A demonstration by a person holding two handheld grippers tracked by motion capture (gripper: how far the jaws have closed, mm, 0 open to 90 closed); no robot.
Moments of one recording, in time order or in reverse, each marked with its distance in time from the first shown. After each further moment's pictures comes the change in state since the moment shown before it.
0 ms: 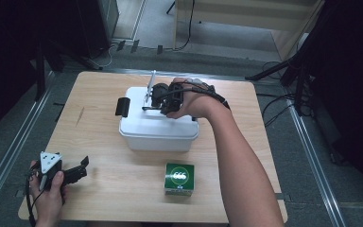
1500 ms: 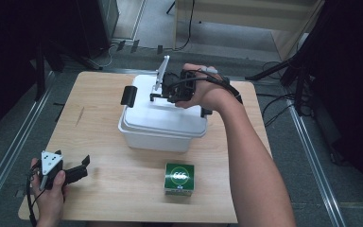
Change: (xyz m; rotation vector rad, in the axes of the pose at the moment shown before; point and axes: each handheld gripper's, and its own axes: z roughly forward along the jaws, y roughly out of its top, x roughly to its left) left arm 0.000 0.001 0.002 -0.015 -0.036 0.027; right arm -0.014 -0.018 -0.048 -0.054 -0.047 -0.004
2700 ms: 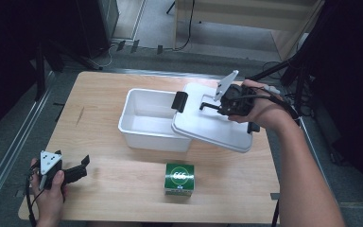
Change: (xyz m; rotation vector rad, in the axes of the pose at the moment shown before) left arm 0.002 0.000 0.000 0.002 -0.008 -0.016; right arm 0.015 -0.138 -0.036 0.037 -0.036 0.176
